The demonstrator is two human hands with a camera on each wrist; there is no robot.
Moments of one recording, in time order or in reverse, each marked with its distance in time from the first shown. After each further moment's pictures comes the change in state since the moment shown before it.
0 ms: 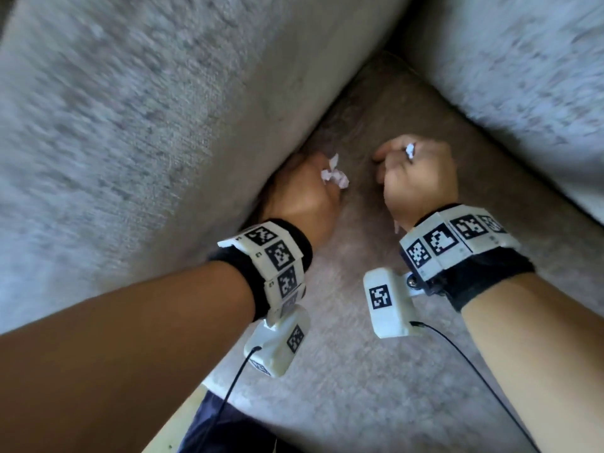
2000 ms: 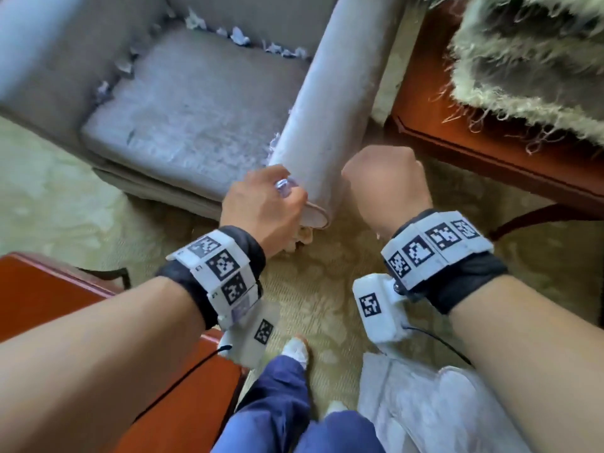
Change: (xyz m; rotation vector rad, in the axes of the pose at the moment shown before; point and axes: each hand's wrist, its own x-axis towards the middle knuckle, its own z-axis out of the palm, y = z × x) left_hand -0.492 -0.432 -0.507 -0.442 1.090 -0.840; right_hand -0.562 -0.482 0.449 -0.486 -0.809 -1.195
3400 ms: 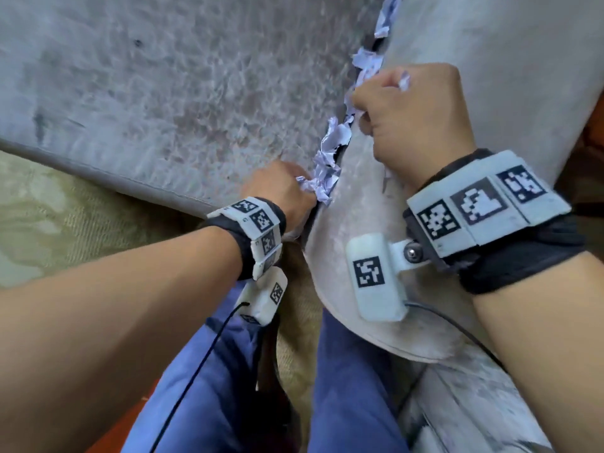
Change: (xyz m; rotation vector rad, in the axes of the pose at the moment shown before) left_hand 0.334 -0.201 0.112 0.112 -0.675 -0.419; right_hand 0.312 -0.032 0.249 0.121 -0.197 0.444
